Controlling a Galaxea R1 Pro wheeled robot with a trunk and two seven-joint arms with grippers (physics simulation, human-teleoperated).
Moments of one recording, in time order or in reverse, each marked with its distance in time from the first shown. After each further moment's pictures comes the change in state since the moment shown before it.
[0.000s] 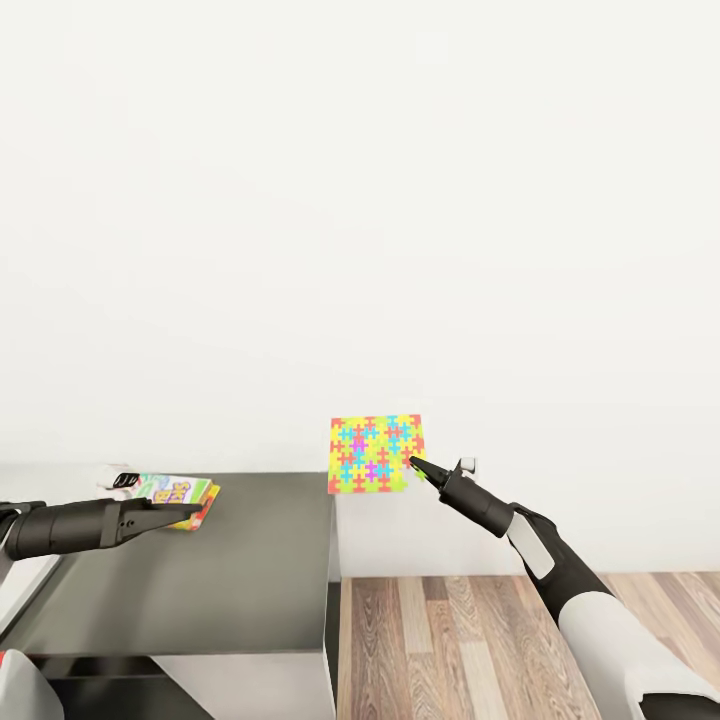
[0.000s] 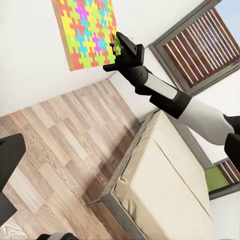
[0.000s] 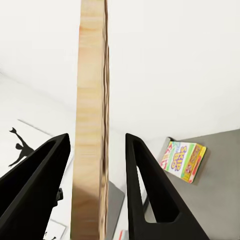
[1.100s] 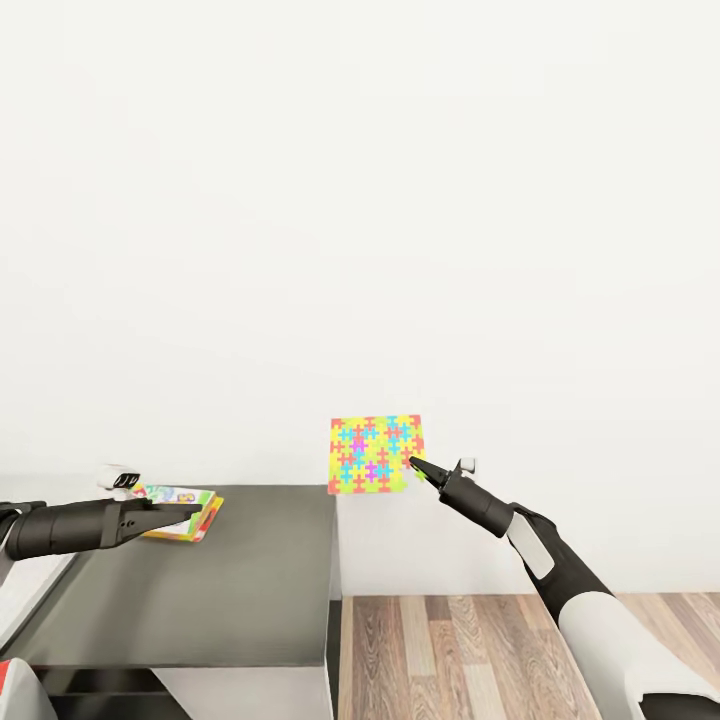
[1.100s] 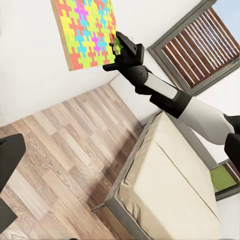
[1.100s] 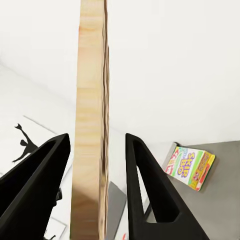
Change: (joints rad) left arm 0.000 0.000 -0.002 0.000 0.000 -0.002 0.000; right arm 0.000 0.000 0.000 0.000 0.003 -0.001 -0.002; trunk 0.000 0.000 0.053
